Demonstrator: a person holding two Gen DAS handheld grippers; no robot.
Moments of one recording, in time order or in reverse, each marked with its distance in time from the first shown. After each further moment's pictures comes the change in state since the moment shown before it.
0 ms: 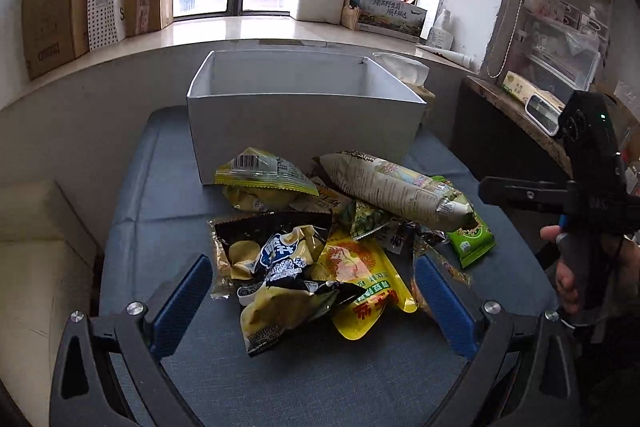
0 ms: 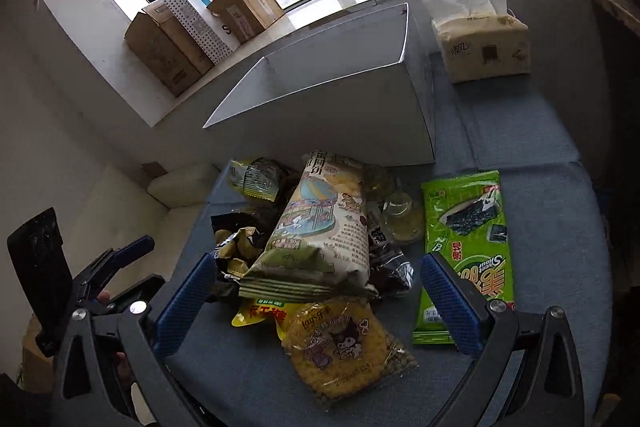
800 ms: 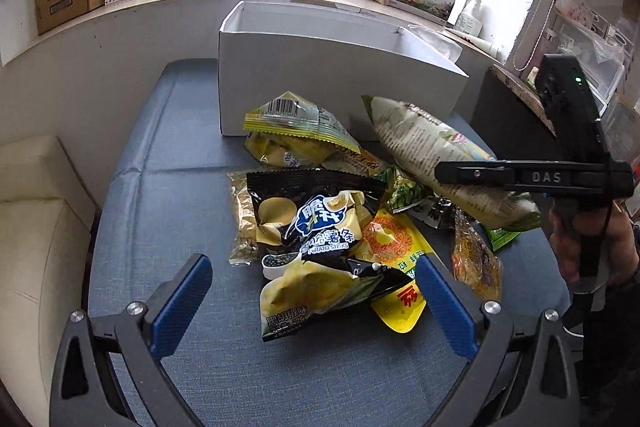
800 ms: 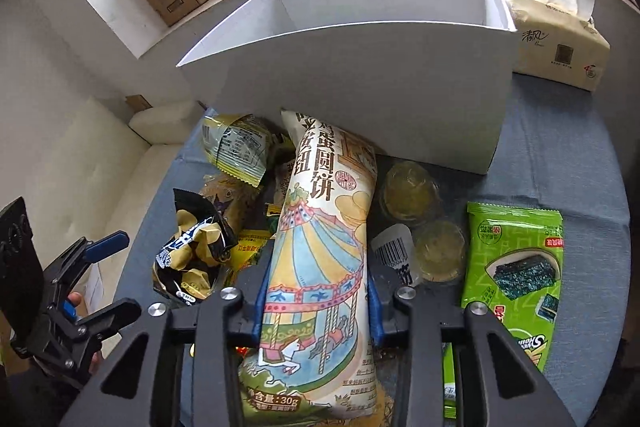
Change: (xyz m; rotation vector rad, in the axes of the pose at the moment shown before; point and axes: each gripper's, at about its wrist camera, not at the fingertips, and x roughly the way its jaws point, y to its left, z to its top) left arm 0.030 0.031 -0.019 -0.080 0.098 0.036; right arm 0.078 0.017 0.019 -0.148 0.195 -0.045
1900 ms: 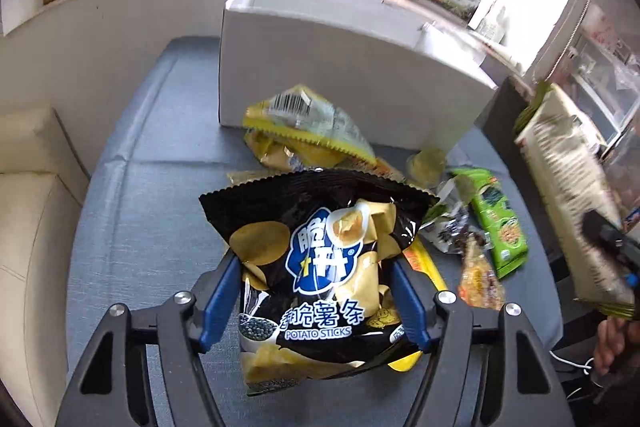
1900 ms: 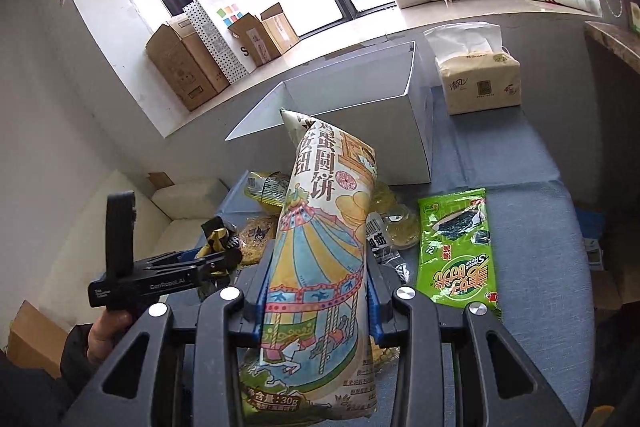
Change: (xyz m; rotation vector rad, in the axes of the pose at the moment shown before) left arm 0.014 0.004 0.017 -0.087 0.027 -0.014; right arm -0.109 0.008 -0.068 0.090 -0.313 0.029
